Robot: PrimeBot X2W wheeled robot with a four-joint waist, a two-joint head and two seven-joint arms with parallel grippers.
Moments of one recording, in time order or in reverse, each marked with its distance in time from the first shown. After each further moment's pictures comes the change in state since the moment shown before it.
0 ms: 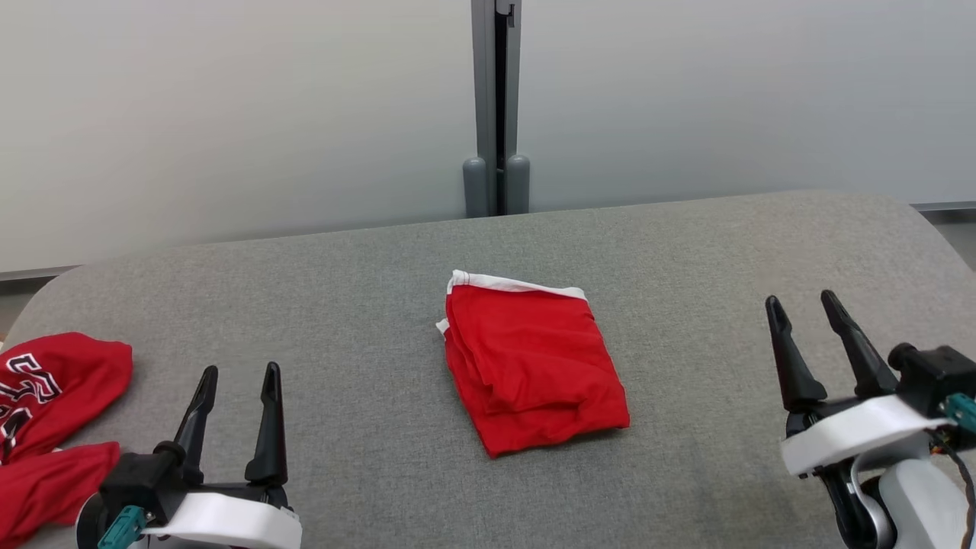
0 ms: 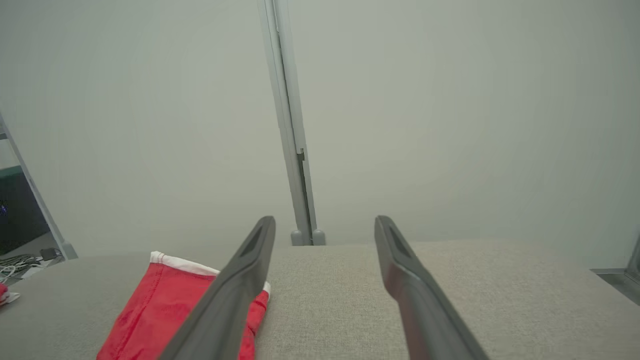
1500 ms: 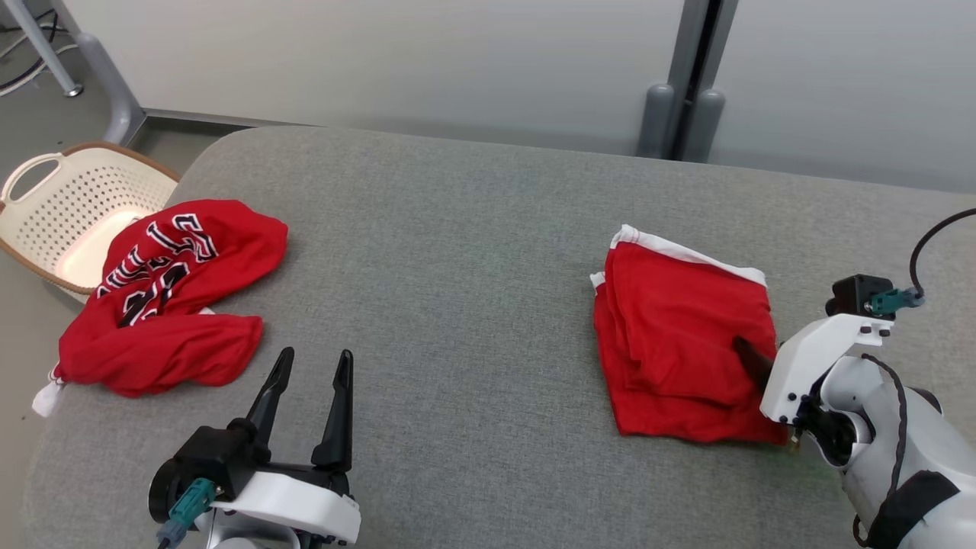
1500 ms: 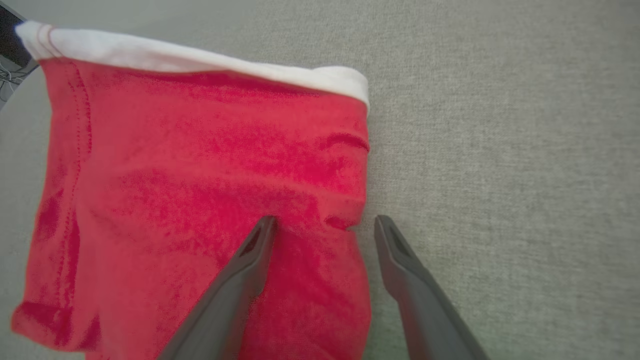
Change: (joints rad) left arm -0.072 -0.075 -0.067 0.077 0.045 -0.062 0.000; right arm -0.346 0.083 0.039 0.579 0.160 0.000 0.546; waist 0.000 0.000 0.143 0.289
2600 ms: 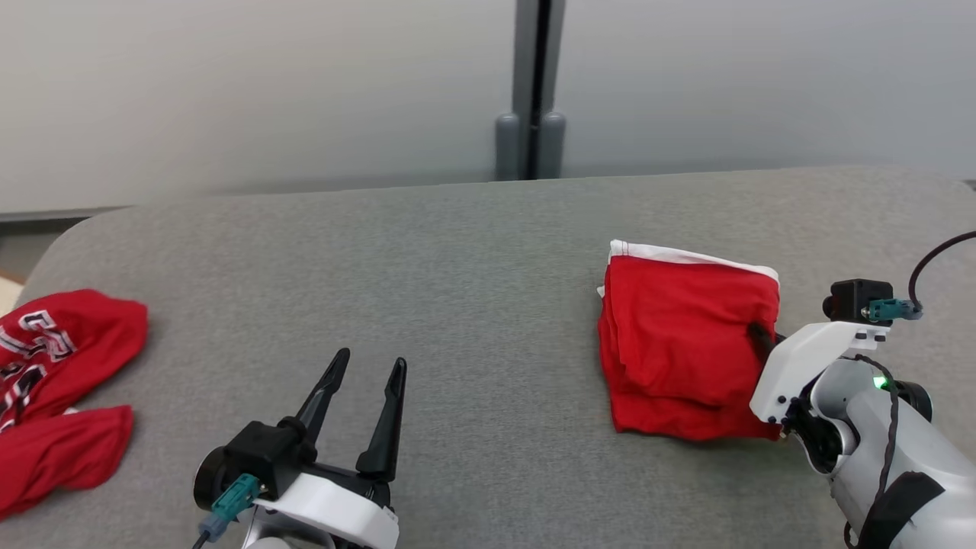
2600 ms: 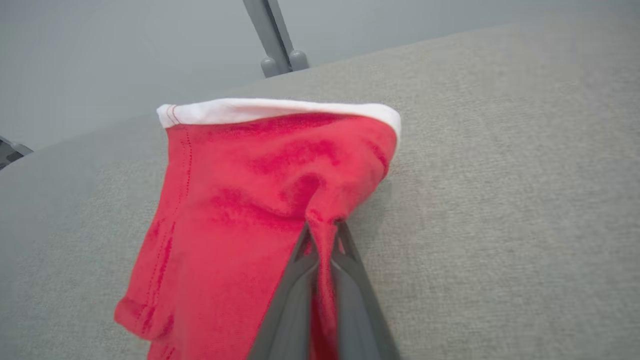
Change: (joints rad) left arm -0.009 -0.001 -0.090 -0.019 -0.011 -0.036 0.028; right arm -0.023 0.002 0.118 0.058 0.074 0.000 -0.196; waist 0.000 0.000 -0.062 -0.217
